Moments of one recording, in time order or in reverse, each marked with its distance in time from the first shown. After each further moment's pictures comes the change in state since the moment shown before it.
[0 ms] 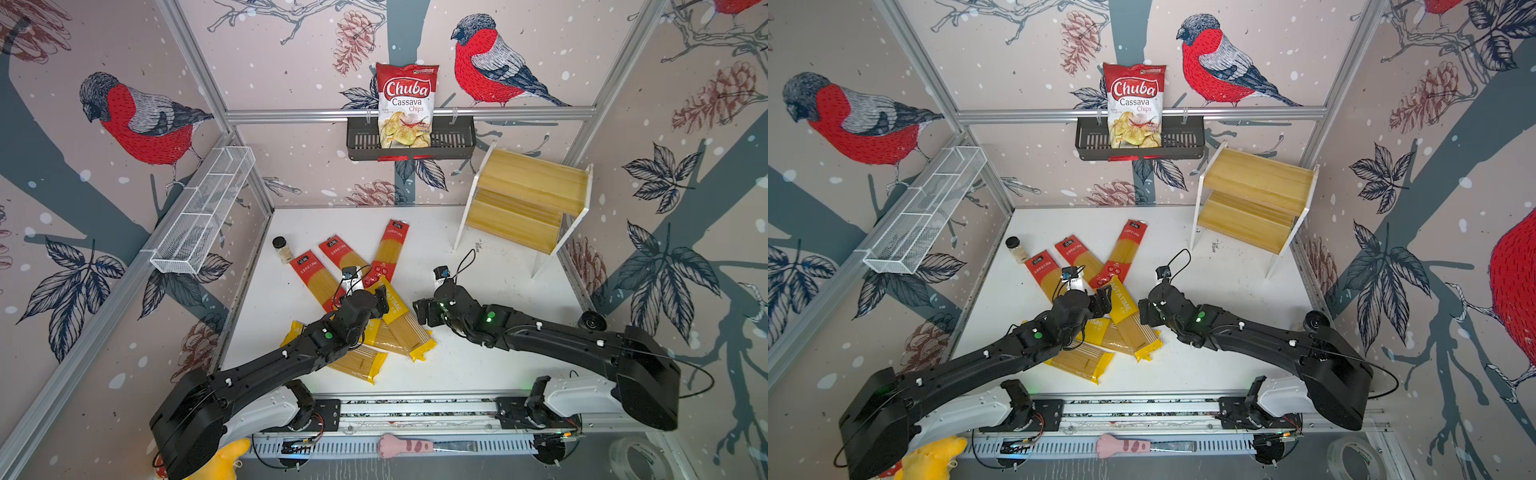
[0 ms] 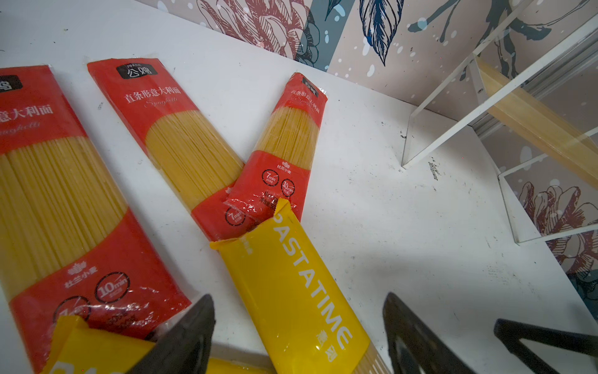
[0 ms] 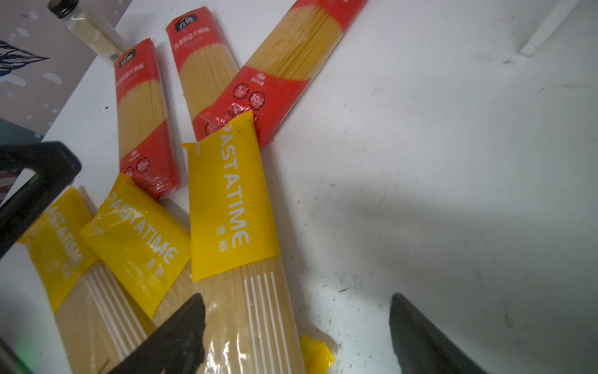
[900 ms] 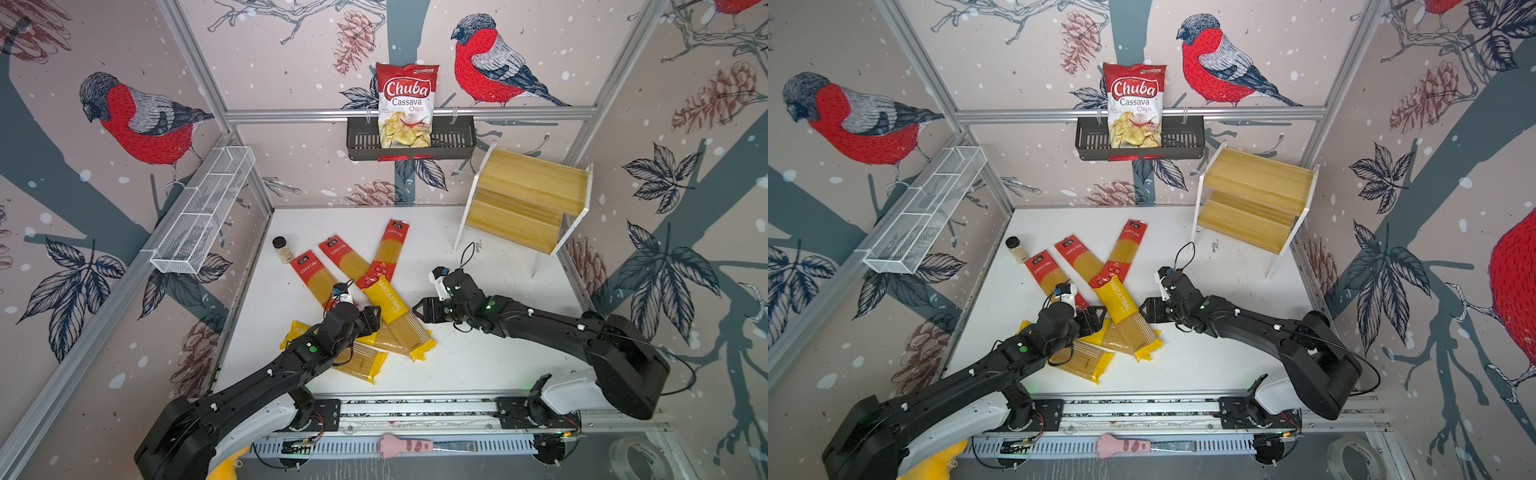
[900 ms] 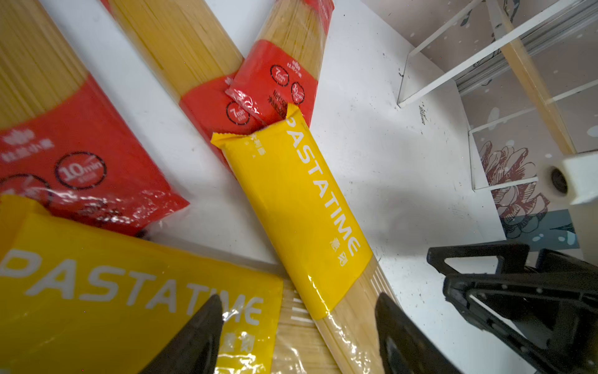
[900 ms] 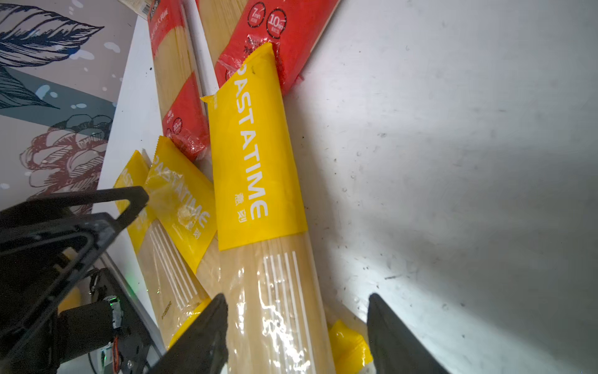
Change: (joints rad) left arm 0.091 -0.122 -0.179 -0.022 0.313 -0.137; right arm -0.214 0.113 -0.038 0.108 -0.488 0.021
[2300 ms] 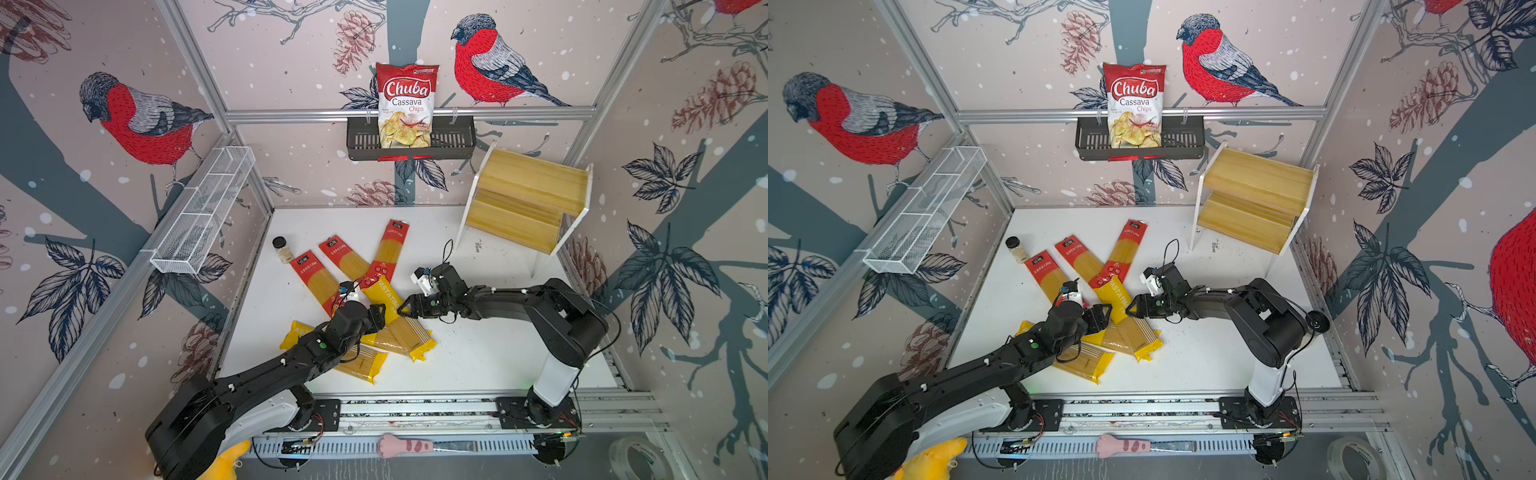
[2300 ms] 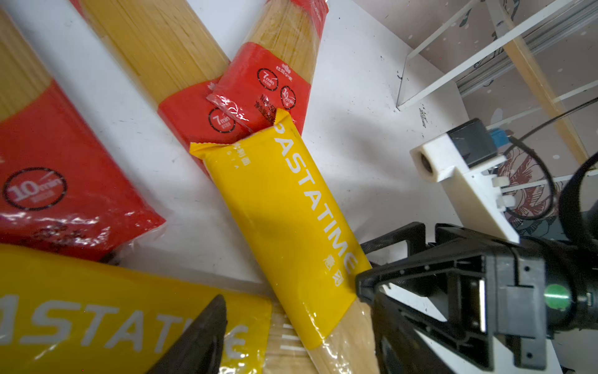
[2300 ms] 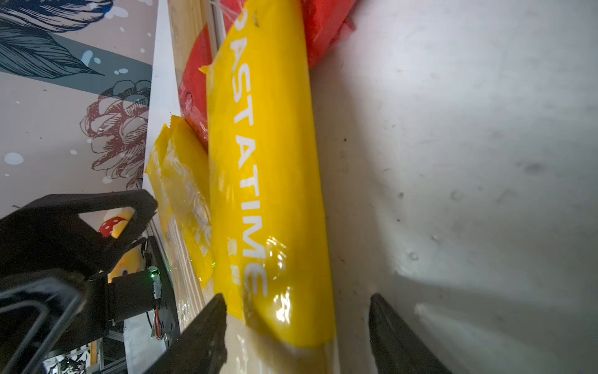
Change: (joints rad) left arm -0.021 0.091 -0.003 0.107 -0.044 0.008; right arm -0.068 0.344 0.108 0.207 -0.330 -0.025
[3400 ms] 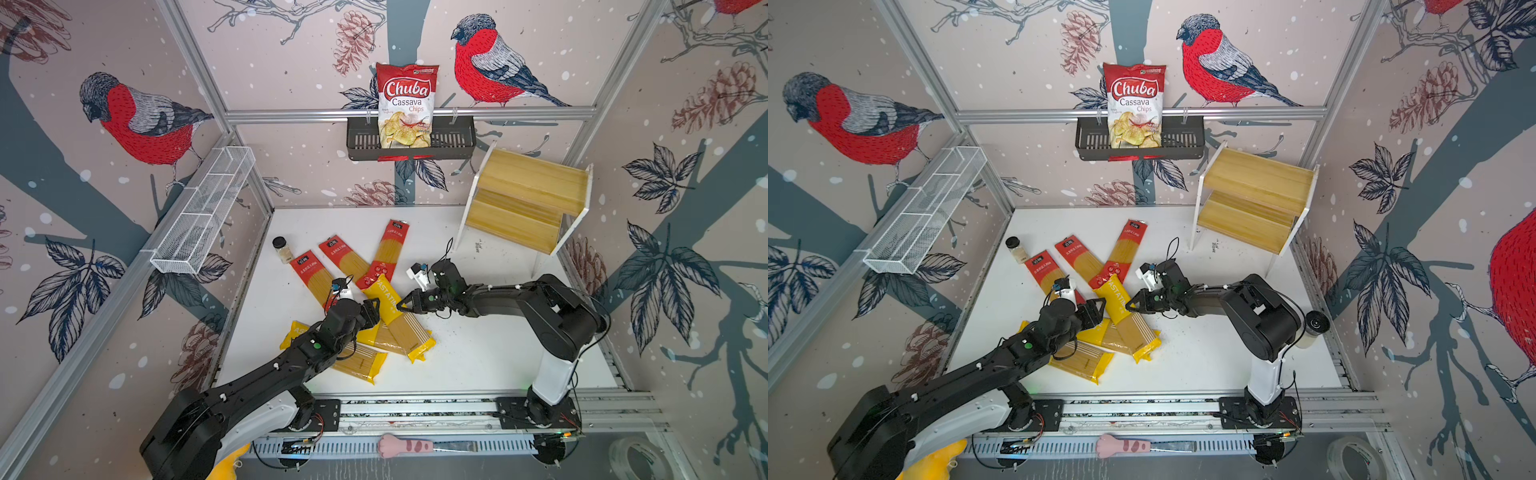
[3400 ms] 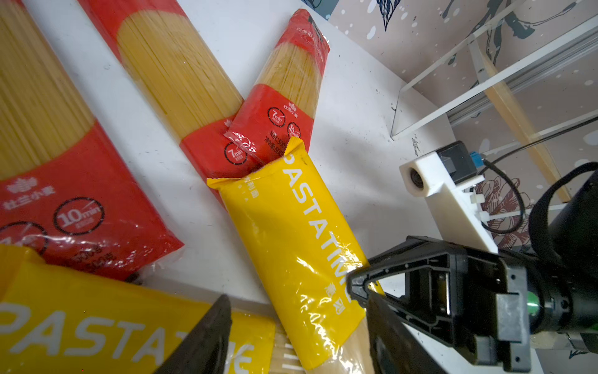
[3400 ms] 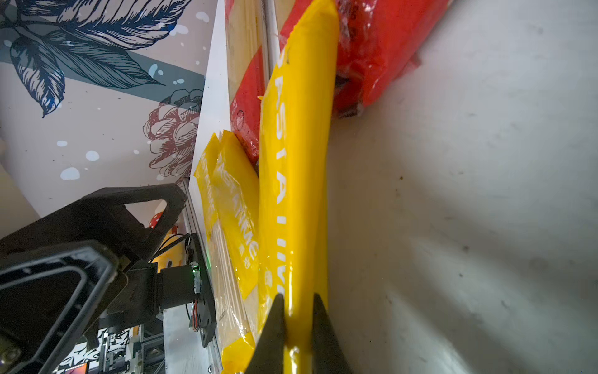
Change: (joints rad) left arm 0.048 -0.073 0.007 -0.014 -0.011 0.003; right arm -0.019 0.054 0.019 0.139 -0.134 0.066
